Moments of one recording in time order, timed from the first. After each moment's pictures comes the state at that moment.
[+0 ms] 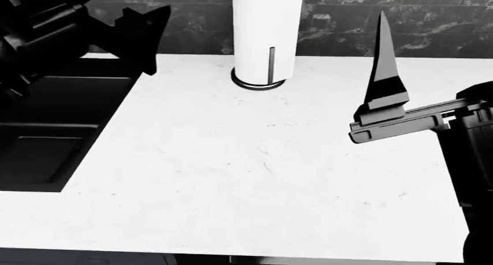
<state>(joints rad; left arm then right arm) -1.32 -0.58 0.11 0.37 -0.96 -1.38 -0.02 0.71 0.89 -0.22 -1.00 0.74 0.64 0.60</state>
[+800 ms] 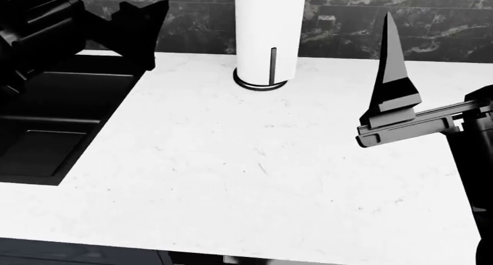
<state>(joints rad) -1.33 -0.60 0.12 0.36 -1.00 -1.36 -0.05 0.69 0.94 -0.18 -1.00 0.82 0.60 0.62</state>
